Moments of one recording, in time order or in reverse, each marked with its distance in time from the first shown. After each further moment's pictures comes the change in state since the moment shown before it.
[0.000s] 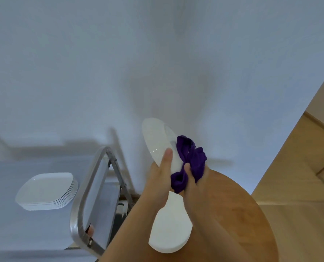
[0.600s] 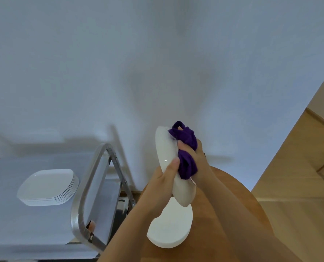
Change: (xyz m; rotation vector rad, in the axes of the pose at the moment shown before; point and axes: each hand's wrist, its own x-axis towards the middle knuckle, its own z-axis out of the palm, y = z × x) left_hand -0.020 -0.006 -0.008 0.218 -0.141 -0.009; right_hand 0.059 -0.010 0.006 -0.011 -0.299 0.092
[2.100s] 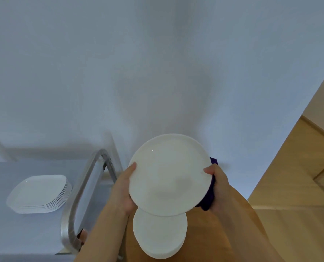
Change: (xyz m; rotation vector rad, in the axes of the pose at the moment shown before) left_hand 0.028 -0.017 -0.056 -0.666 0.275 -0.389; right_hand -0.026 0.006 -0.060 0.407 0.007 0.668
